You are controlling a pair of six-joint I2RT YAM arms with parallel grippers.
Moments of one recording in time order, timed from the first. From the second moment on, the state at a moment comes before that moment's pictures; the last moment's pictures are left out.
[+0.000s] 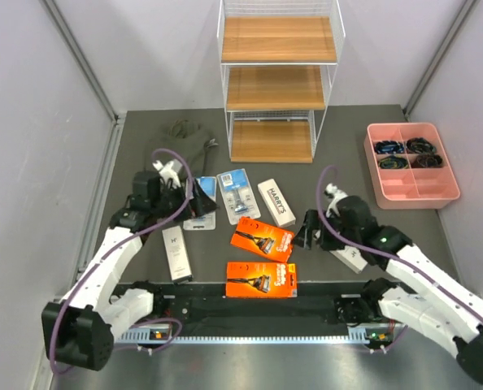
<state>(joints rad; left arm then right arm) -0.14 0.97 0.72 -0.38 0.58 -0.53 0.56 0.77 0.60 -0.55 -0.21 0.61</state>
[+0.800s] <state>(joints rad) -0.62 1.16 0.51 -0.41 0.29 -0.82 0.84 1.09 0.38 -0.23 -0.31 0.91</state>
